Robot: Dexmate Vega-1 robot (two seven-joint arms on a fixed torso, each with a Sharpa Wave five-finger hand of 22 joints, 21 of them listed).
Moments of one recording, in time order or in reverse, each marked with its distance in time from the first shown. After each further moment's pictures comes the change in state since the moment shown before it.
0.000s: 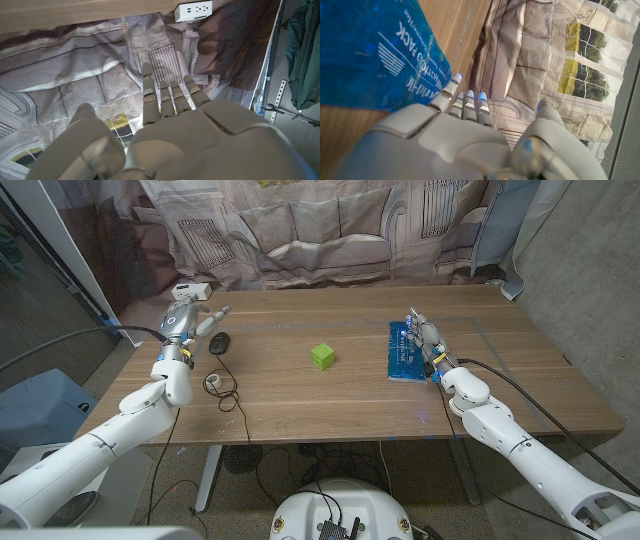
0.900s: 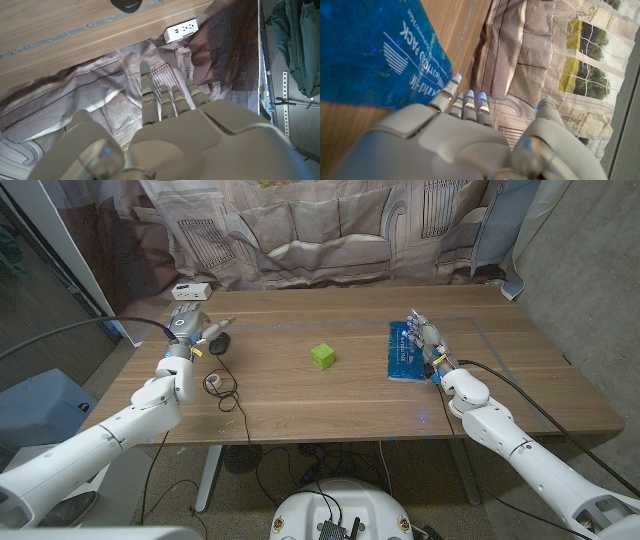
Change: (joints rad) left arm -0.084 0.037 0.128 -0.020 0.103 0.207 -0.148; left_hand -0.050 -0.026 -0.034 0.018 0.008 0.043 -0.022 -0.018 0.000 -0.068 0.000 -0.015 -0.004 -0.082 -0.008 -0.008 0.000 -0.057 0.010 -0.042 0.000; right arm -0.014 -0.001 0.004 -0.015 -0.004 0.000 -0.021; right_hand 0.000 0.000 0.000 0.000 0.000 0.000 0.000 0.000 0.000 0.005 0.006 0.000 0.000 0.000 0.000 0.000 0.000 0.000 0.000 -0.008 0.000
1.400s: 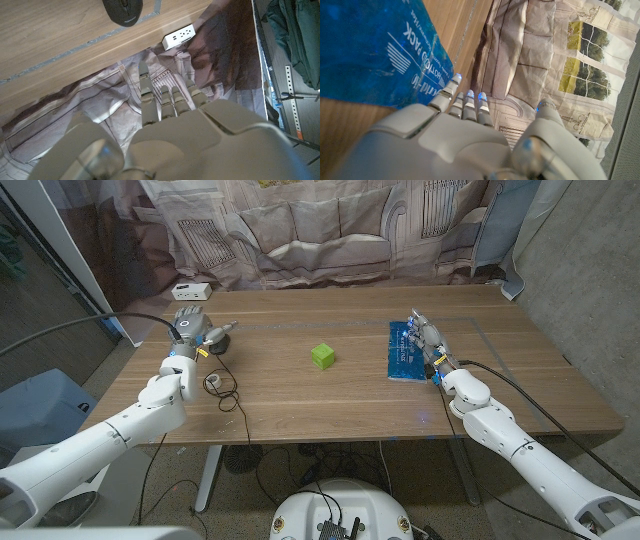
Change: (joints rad) left arm -0.044 0.010 0.067 -0.003 0.061 0.070 -0.074; left_hand -0.016 -0.006 -0.012 0.004 0.006 0.010 -0.022 -0.006 0.000 -0.005 -0.005 0.000 -0.005 -0.014 -0.014 0.000 0.000 -0.007 -0.007 -0.008 0.000; right arm -0.006 -0.006 0.002 -0.009 0.001 -0.009 -0.002; right_hand -0.004 0.004 -0.004 -0.004 0.000 0.000 0.000 0.000 0.000 0.000 0.000 0.000 0.000 0.000 0.000 0.000 0.000 0.000 0.000 0.000 0.000
